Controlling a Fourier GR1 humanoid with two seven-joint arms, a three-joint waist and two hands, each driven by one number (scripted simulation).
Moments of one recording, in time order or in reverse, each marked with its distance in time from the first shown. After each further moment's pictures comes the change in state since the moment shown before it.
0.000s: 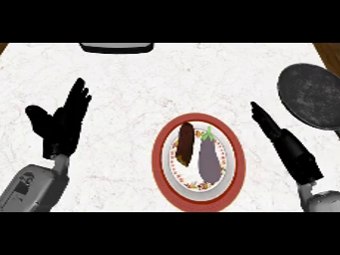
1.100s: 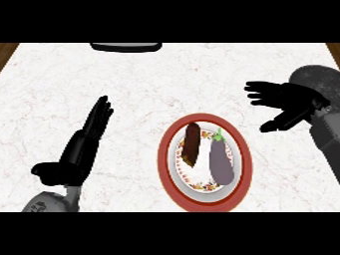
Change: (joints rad) left arm 0.152 -0.051 -0.104 -0.137 -0.071 -0.149 -0.247; right arm -0.534 -0.068 -0.159 0.724 -0.352 0.629 0.358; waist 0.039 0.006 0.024
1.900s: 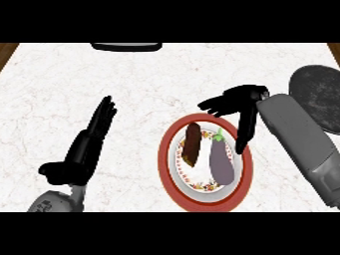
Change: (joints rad) left arm -0.005 -0.035 0.006 0.019 -0.032 -0.009 -0.007; right arm -0.246 0.174 0.246 0.205 0.259 0.336 -0.033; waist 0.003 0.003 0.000
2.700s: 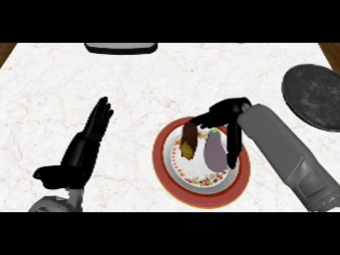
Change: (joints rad) left arm 0.041 -0.037 0.045 -0.049 -0.062 -0.017 0.039; right arm 0.013 0.094 0.047 0.050 0.256 0.049 -0.102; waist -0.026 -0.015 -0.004
